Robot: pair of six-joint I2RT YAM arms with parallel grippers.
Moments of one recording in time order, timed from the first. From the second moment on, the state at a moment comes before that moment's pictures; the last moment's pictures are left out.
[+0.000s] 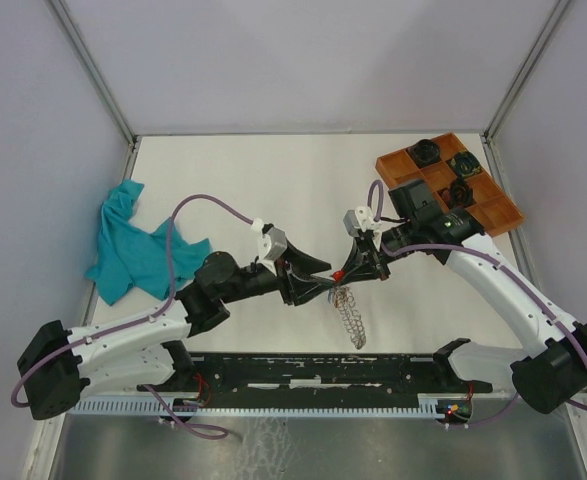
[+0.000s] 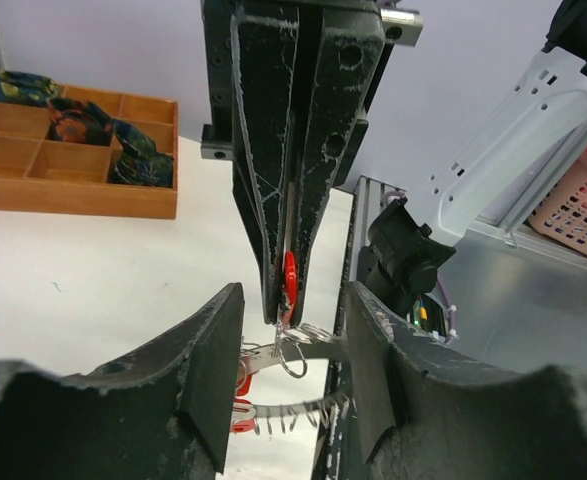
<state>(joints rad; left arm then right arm) -0.97 0.98 0.54 0.61 0.37 -0.29 0.50 1.21 1.14 -0.89 -1.17 -0.80</state>
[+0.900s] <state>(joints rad) -1.00 1.06 0.54 0.65 0.32 -0.31 0.51 1.21 1.14 -0.88 -1.17 -0.80</state>
